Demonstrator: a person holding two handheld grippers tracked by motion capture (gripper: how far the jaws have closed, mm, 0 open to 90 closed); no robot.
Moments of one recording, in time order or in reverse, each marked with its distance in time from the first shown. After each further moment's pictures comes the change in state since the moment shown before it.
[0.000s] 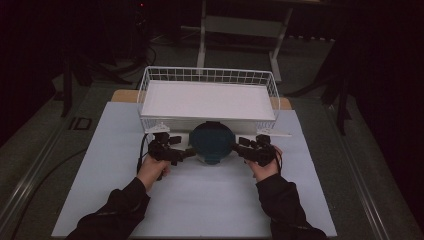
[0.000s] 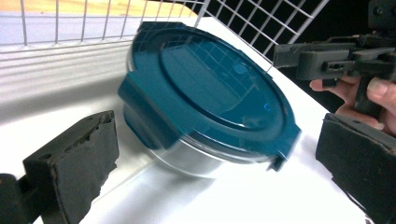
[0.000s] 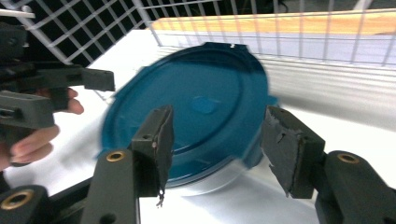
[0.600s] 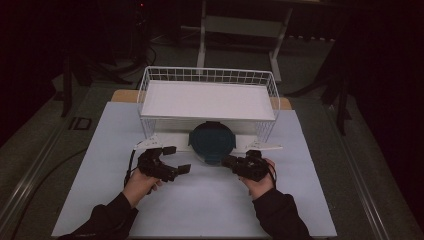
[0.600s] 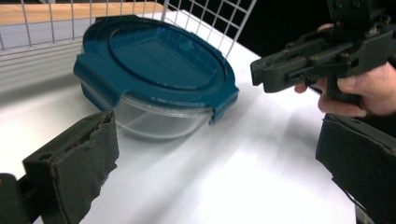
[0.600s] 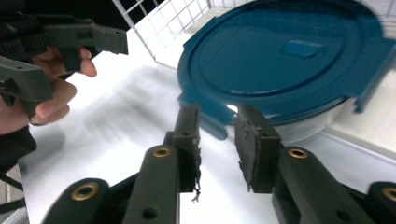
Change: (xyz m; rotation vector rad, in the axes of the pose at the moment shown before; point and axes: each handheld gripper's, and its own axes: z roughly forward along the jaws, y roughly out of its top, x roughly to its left) left arm -0.038 -0.019 -0.042 0.020 -0.026 0.118; right arm 0.047 -0.026 -0.008 0.111 0.102 -0.055
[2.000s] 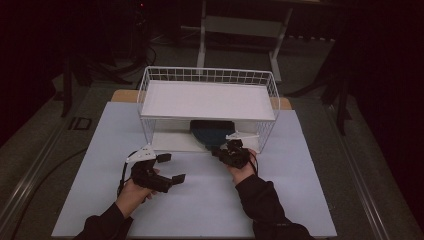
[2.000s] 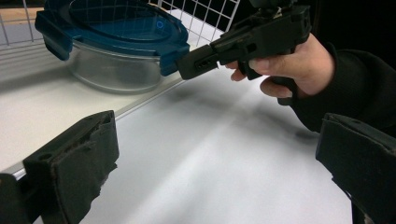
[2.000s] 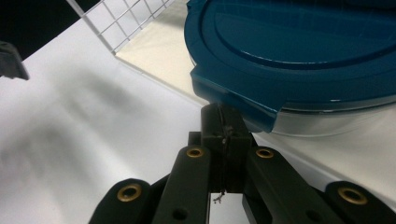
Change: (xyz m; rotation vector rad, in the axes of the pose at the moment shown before) left arm -0.008 -0.018 -0.014 -0.026 0.004 0.041; right arm -0.013 0.019 0.063 0.059 -0.095 -0.028
